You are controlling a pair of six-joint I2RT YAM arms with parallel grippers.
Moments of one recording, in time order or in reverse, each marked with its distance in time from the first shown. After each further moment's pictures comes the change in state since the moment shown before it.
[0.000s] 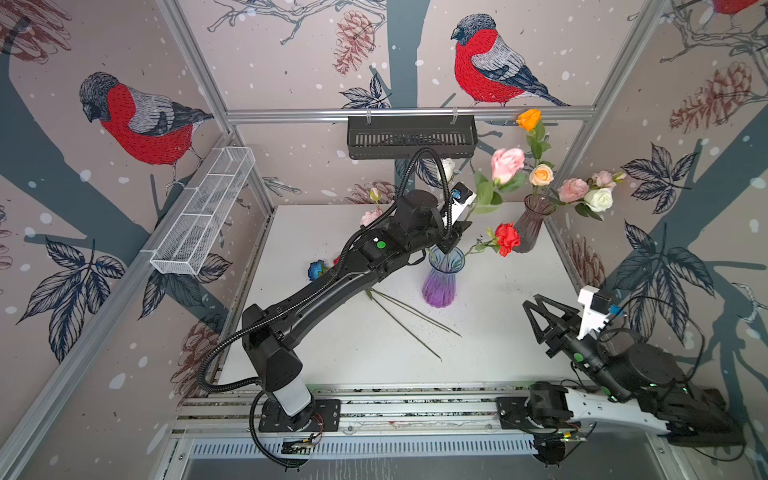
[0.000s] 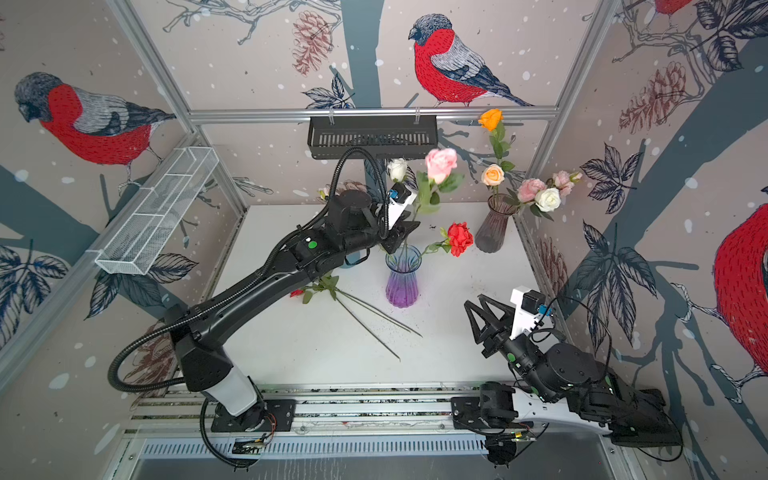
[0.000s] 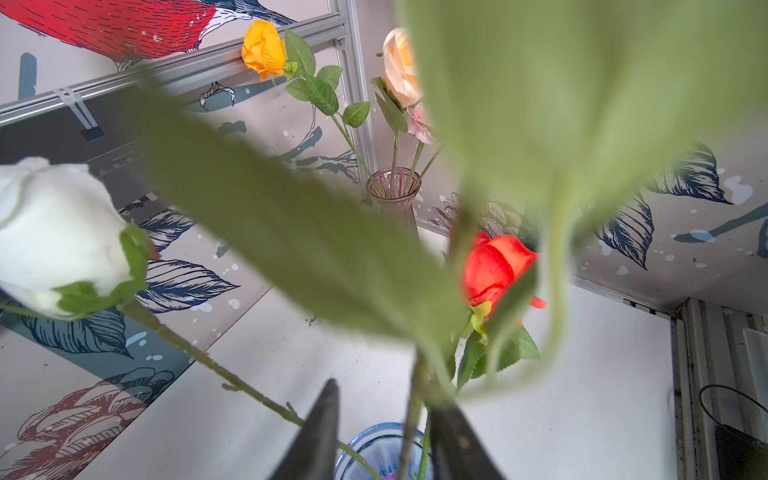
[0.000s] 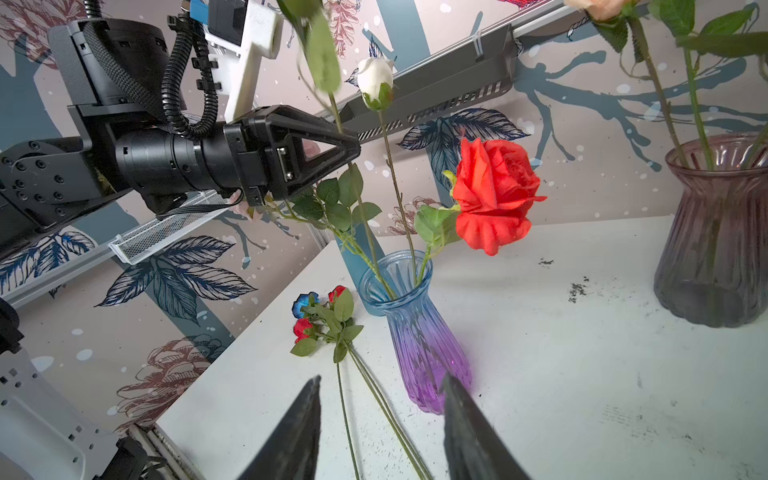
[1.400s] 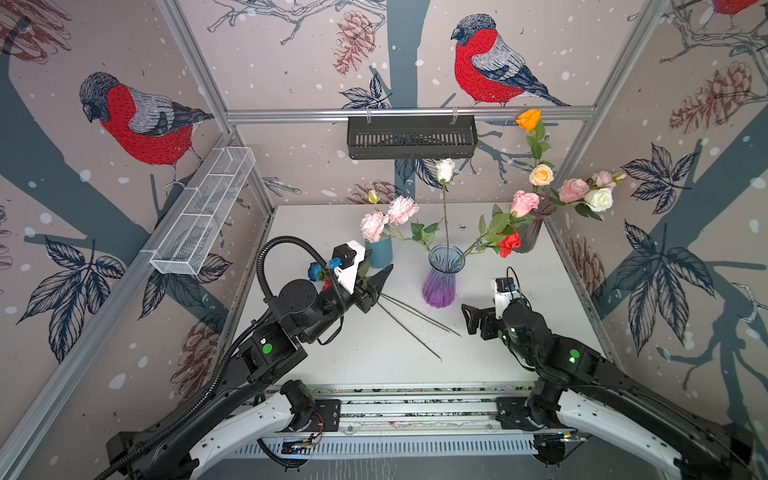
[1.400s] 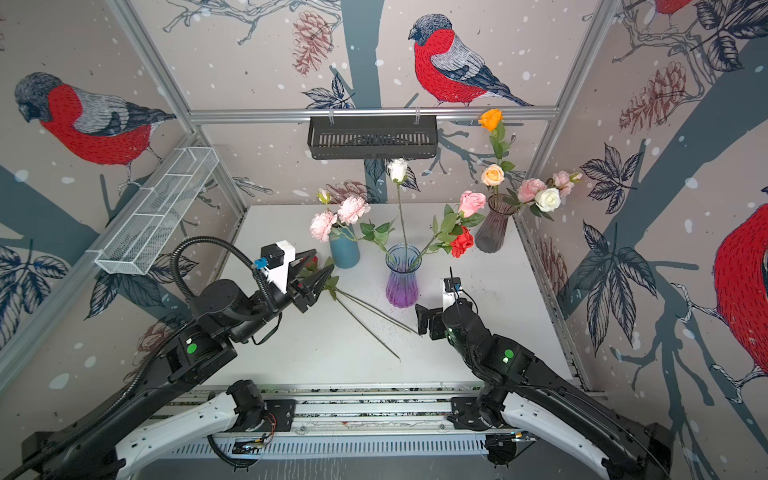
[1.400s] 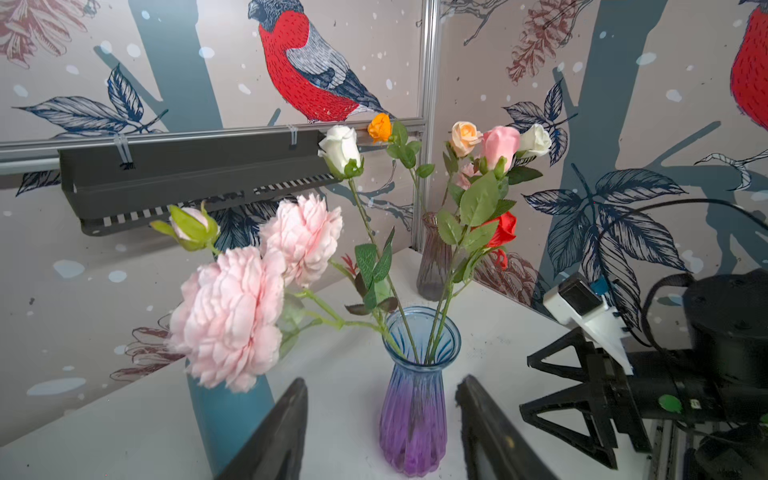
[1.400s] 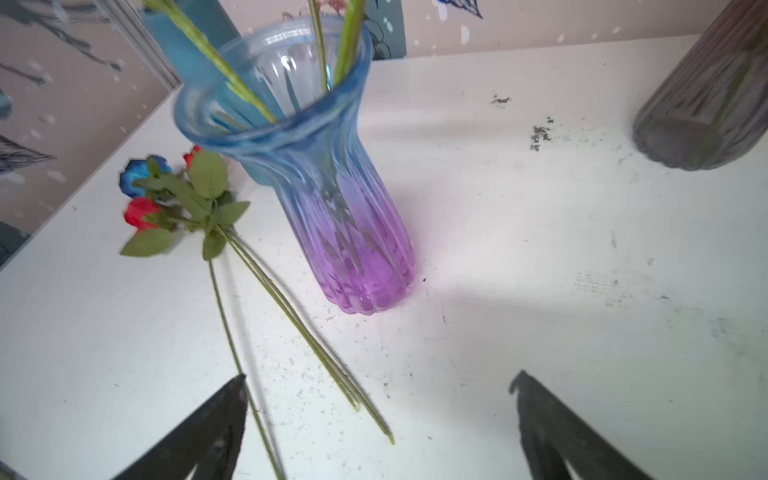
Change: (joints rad) left arm 0.020 -0.953 -0.879 0.202 -0.175 -0.133; right arm -0.623 0.522 -0.237 0.236 -0.554 0.072
